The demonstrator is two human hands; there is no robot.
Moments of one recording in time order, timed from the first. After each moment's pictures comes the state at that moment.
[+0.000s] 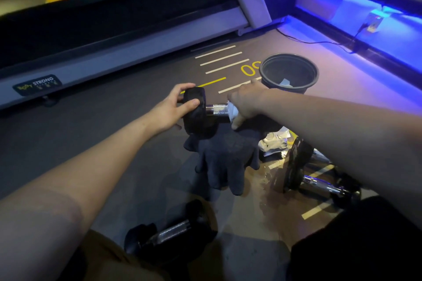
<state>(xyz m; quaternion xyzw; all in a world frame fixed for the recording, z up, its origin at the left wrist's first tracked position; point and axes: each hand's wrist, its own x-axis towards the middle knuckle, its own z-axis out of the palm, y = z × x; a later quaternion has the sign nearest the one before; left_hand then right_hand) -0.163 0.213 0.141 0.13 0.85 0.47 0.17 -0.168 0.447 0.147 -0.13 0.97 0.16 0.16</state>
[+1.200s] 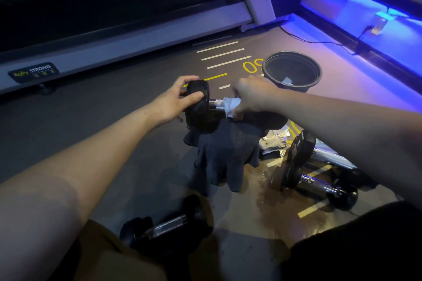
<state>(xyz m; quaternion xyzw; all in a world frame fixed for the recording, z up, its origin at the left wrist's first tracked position) -0.163 0.215 0.144 0.13 0.85 0.48 0.18 -0.157 0.452 0.150 -0.13 0.99 0.00 0.04</state>
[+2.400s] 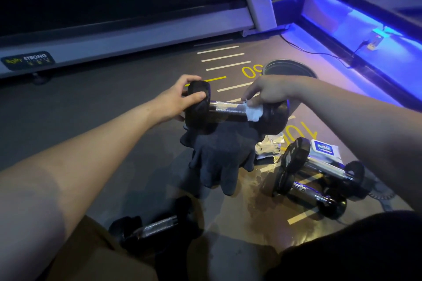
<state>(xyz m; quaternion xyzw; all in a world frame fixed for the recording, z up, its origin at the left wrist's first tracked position) -0.170 0.218 0.141 0.12 0.85 0.49 0.17 -0.183 0.502 0.167 -0.11 0.96 -0.12 0.22</state>
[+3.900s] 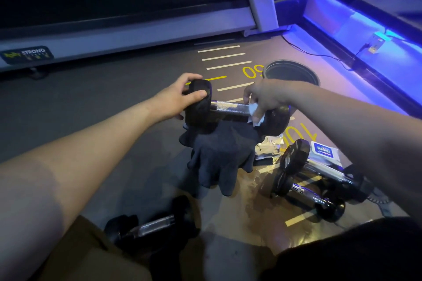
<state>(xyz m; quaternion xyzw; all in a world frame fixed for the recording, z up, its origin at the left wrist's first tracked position) -0.168 0.220 0.140 0.12 0.85 0.48 0.16 -0.180 0.488 0.160 -0.10 0.97 -0.01 0.24</state>
